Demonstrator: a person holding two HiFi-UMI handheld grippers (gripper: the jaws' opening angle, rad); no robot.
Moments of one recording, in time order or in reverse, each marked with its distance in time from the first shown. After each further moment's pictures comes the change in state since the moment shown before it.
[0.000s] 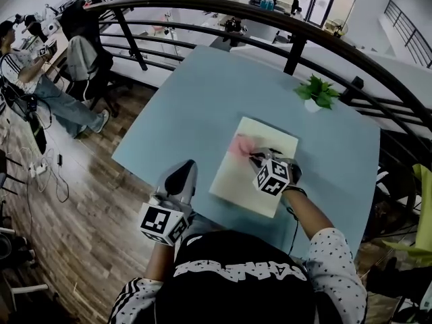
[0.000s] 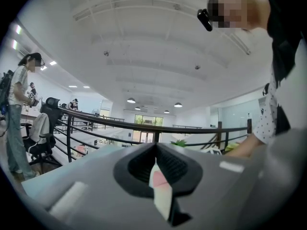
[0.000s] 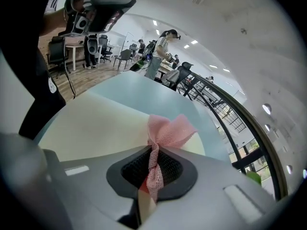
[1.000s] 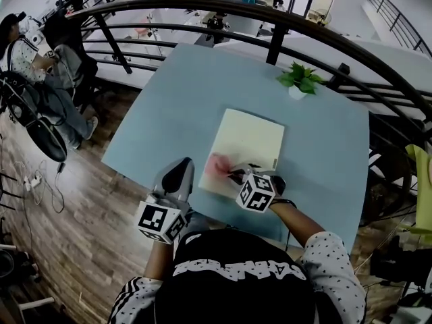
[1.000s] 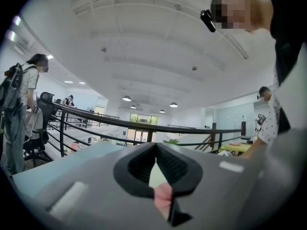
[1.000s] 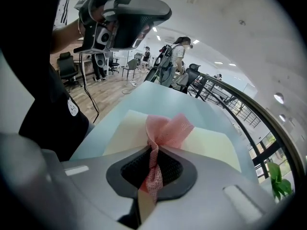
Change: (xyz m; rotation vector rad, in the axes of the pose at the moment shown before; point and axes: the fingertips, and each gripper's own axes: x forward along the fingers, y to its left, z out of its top) left arm 0.008 -0.032 -0.009 -0.022 0.008 -0.066; right arm -0.035 0.091 0.026 0.060 -0.072 0.157
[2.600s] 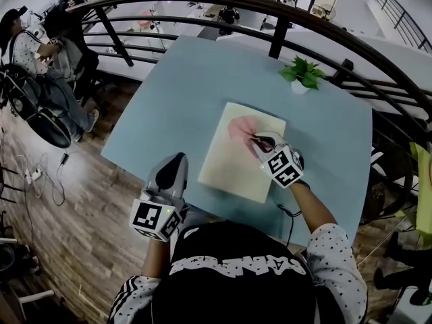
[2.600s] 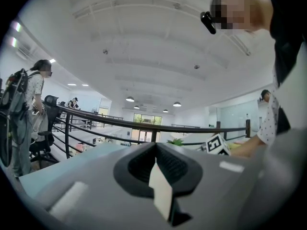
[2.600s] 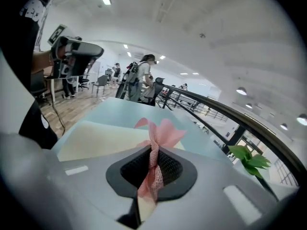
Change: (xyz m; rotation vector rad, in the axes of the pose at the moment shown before) left arm -0.005 0.006 0.002 0.008 0.006 0.057; right arm -0.056 -0.120 -0.037 0.237 -0.176 -0.299
